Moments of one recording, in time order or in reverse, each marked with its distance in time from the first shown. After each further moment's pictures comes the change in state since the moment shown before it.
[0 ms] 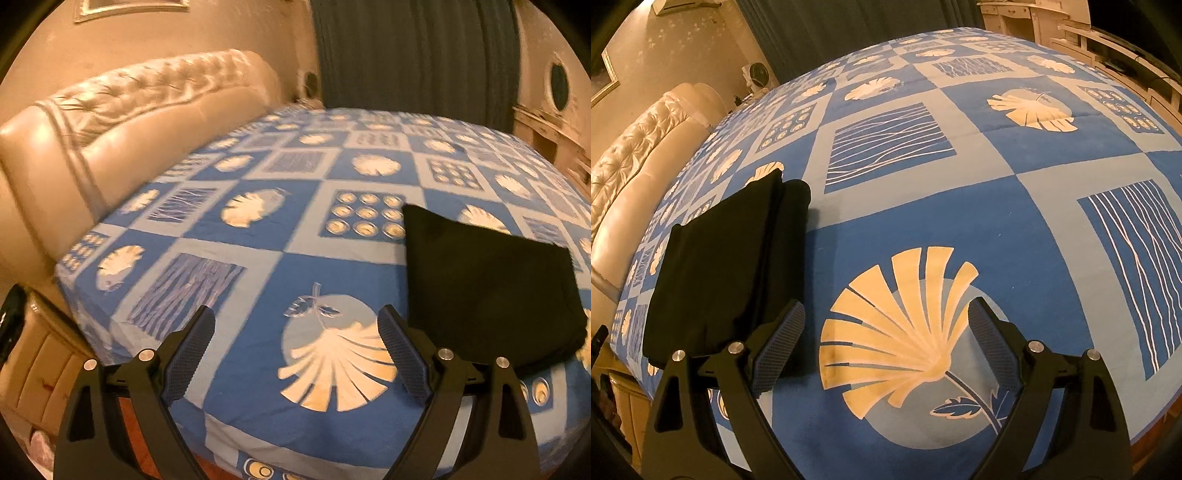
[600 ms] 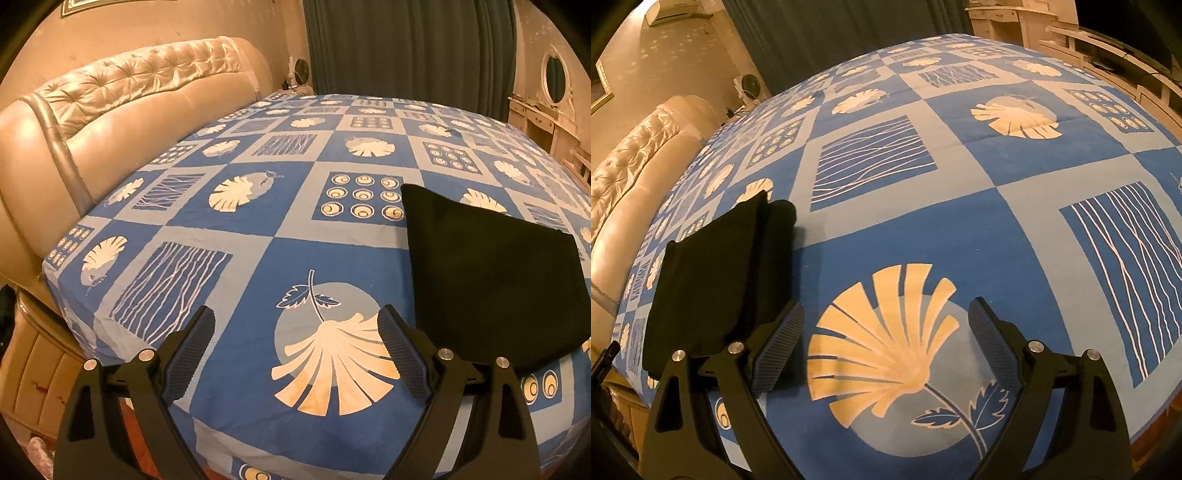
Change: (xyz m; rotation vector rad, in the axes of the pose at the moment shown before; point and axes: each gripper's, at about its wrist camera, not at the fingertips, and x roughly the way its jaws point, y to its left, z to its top) left arm 0.029 0.000 -0.005 0.033 0.071 -0.064; right arm -0.006 -0.012 0.007 0.030 -0.036 -0.014
